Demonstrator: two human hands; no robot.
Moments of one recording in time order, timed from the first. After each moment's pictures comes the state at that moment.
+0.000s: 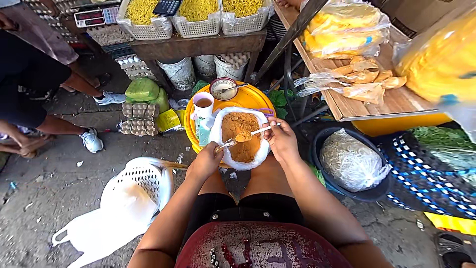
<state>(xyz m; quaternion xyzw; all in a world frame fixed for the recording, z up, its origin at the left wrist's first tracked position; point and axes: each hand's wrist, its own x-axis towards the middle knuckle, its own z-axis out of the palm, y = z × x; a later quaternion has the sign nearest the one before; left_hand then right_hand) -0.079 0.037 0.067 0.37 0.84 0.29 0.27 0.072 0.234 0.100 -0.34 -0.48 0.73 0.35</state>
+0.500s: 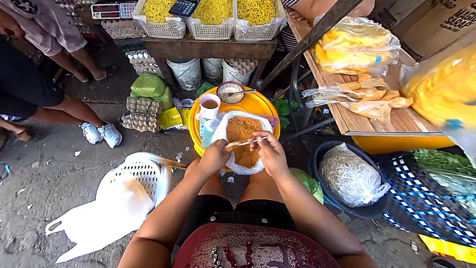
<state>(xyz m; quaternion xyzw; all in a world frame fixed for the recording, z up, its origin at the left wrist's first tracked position) -0.082 0.053 0.082 0.42 0.81 0.29 0.28 0.065 0.200 0.093 -0.12 -0.62 0.71 0.31</state>
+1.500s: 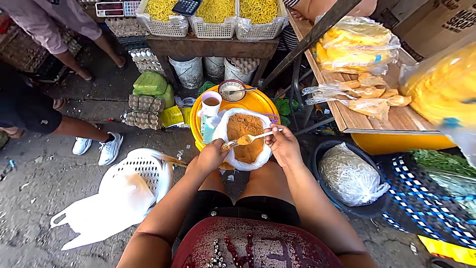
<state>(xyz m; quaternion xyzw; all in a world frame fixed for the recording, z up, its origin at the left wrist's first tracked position) -0.080 0.041 0.076 0.42 0.83 0.24 0.27 0.075 0.225 0.110 -0.32 -0.47 0.76 0.31</state>
